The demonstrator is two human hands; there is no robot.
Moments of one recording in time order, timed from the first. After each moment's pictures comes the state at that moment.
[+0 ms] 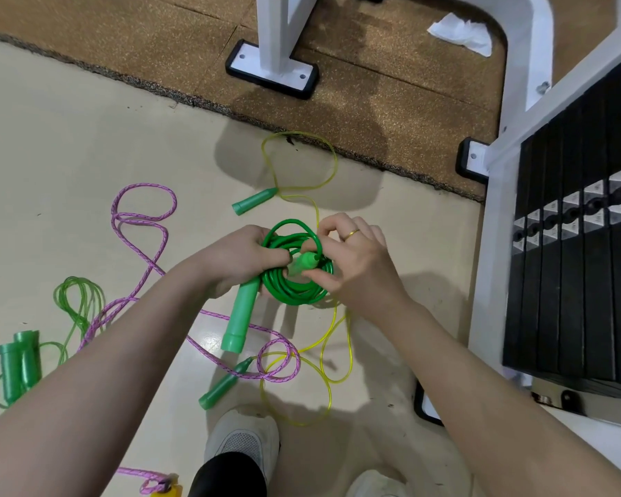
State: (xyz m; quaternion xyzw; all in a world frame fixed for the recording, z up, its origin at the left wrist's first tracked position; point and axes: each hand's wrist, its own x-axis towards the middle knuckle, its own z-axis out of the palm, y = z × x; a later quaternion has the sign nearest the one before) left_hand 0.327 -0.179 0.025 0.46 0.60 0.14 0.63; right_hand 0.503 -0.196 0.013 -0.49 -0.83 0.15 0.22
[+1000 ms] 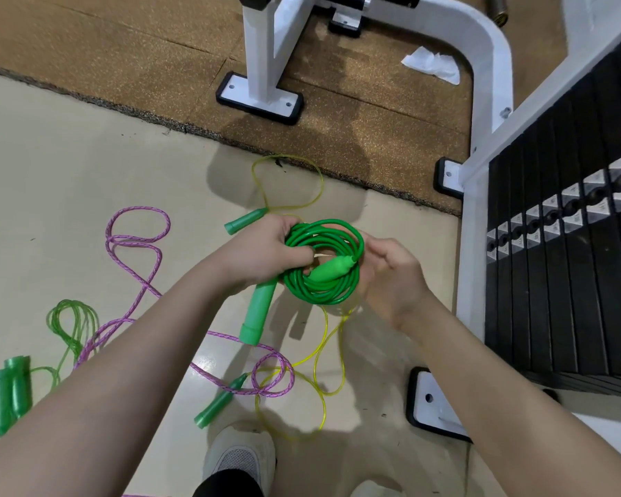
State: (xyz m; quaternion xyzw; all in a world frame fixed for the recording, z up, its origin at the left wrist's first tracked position) left_hand 0.350 -0.168 0.061 0.57 0.51 0.22 0.60; right_hand 0.524 -0.198 0.058 -0.40 -0.33 0.77 0.37
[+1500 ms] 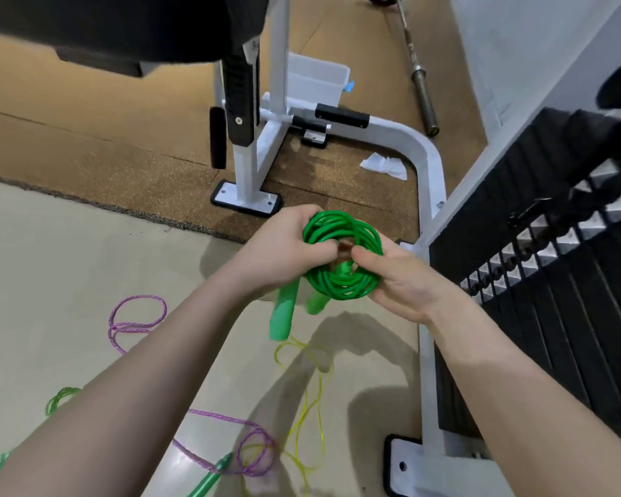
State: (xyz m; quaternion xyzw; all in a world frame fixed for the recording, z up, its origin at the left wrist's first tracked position) left_hand 0.390 -0.135 0.212 0.67 0.46 0.32 0.48; right_hand 0.564 -0.154 0.194 -0.37 -0.39 0.75 0.38
